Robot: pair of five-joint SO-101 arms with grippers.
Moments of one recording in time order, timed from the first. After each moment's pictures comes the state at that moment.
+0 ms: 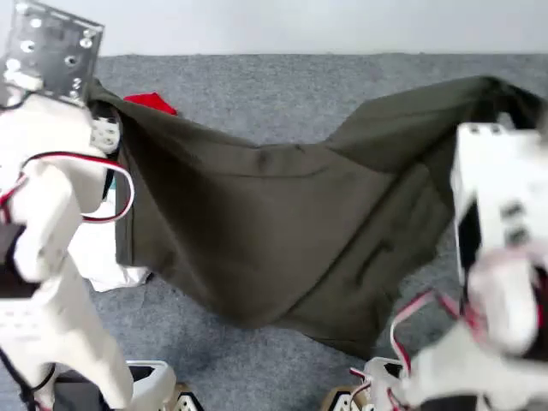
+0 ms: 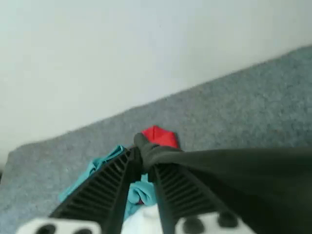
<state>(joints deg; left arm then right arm) -4.3 -19.1 -37.2 99.5 -16.0 6.4 -19.9 -52.4 97.3 12.2</state>
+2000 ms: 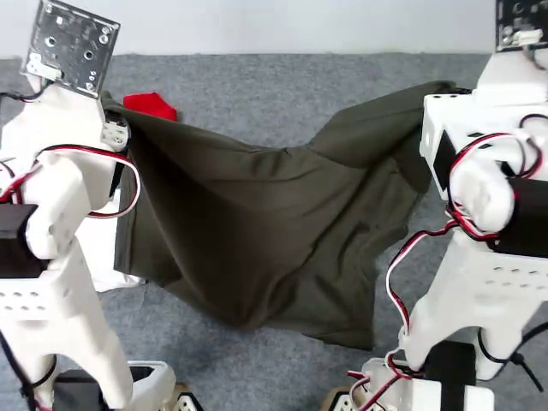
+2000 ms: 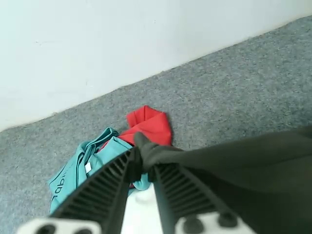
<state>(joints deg) -4.3 -19.1 -33.1 99.5 -16.0 3.7 -10.2 -51.9 100.6 7.8</state>
